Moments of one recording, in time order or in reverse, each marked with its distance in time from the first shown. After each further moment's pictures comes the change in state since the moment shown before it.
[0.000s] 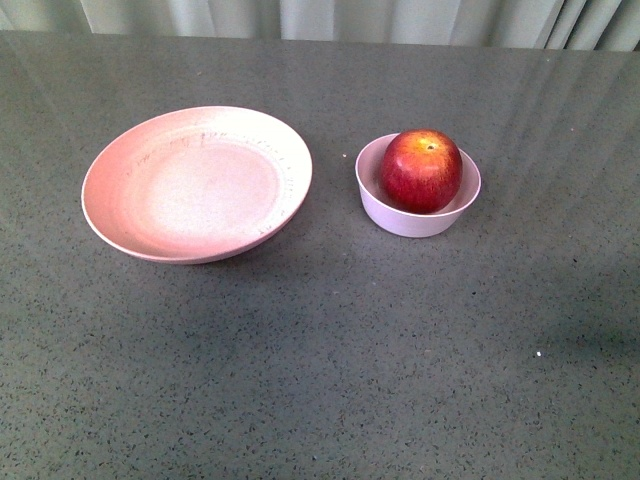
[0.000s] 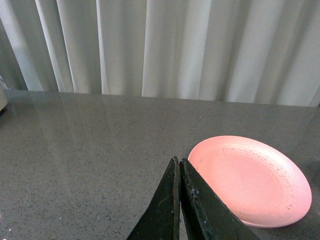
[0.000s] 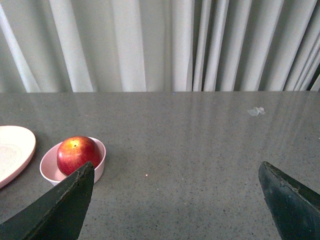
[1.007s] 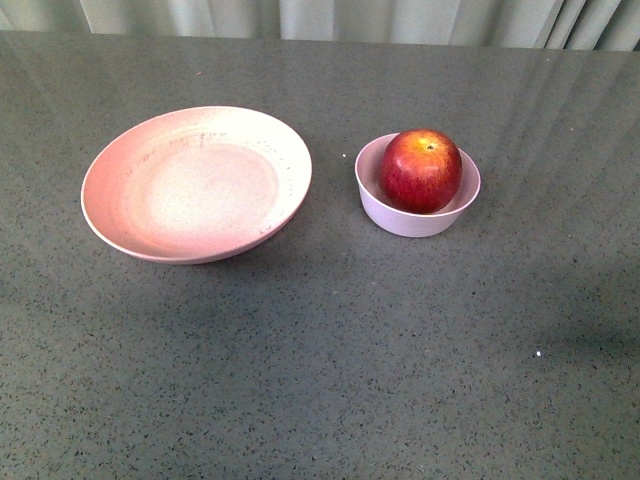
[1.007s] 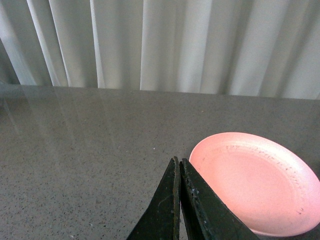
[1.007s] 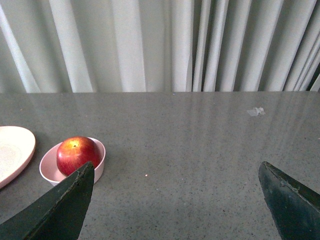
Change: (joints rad) left arm 0.000 0.454 0.000 0.435 0.000 0.000; right arm 0.000 0.000 0.000 0.000 0.000 0.000
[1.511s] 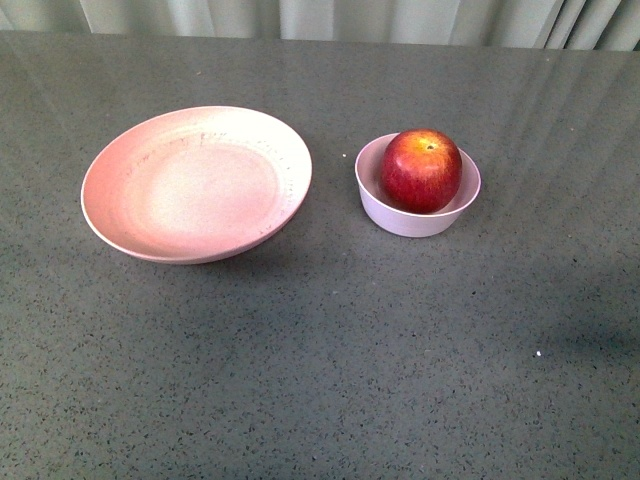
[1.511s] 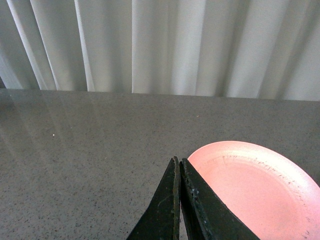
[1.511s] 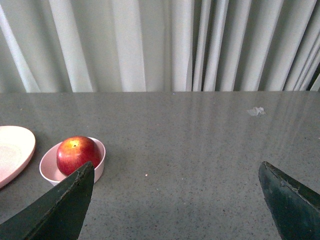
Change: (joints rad) left arm -0.104 0.504 0.092 0.404 -0.103 -0.001; right arm 0.000 0.000 0.000 0.000 0.000 0.000
